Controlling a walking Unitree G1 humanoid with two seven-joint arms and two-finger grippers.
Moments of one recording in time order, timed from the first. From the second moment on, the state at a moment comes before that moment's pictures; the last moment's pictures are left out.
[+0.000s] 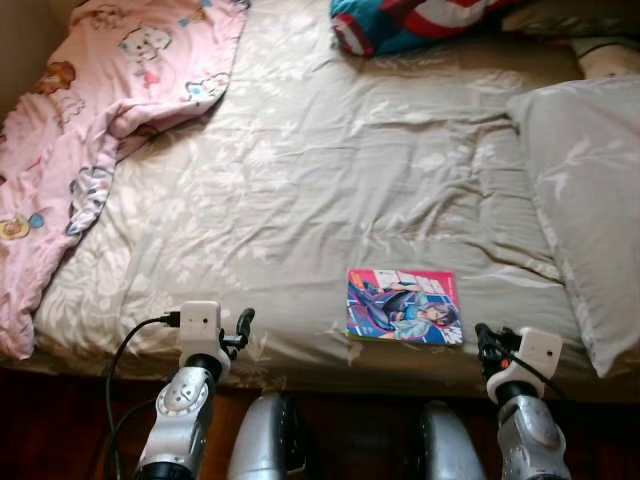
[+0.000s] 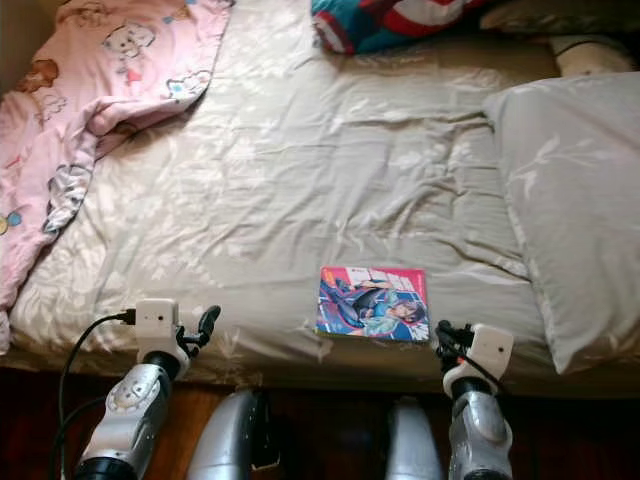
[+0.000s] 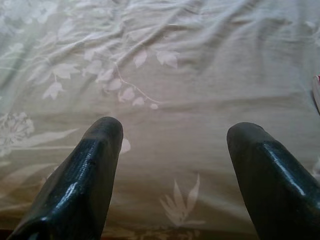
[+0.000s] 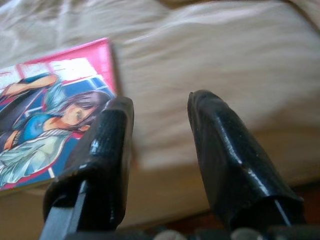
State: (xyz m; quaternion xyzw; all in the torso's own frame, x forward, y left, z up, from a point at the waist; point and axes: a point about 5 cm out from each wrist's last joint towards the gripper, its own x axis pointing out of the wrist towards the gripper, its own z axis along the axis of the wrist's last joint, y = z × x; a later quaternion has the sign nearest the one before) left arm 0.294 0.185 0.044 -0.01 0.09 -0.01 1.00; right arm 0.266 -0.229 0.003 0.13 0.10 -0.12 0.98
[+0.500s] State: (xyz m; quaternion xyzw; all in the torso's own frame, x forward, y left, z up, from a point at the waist) left arm 0.267 0.210 -0.005 -0.04 0.19 0.07 0.98; right arm 0.292 -0.224 0.021 0.10 0.11 -0.08 0.99
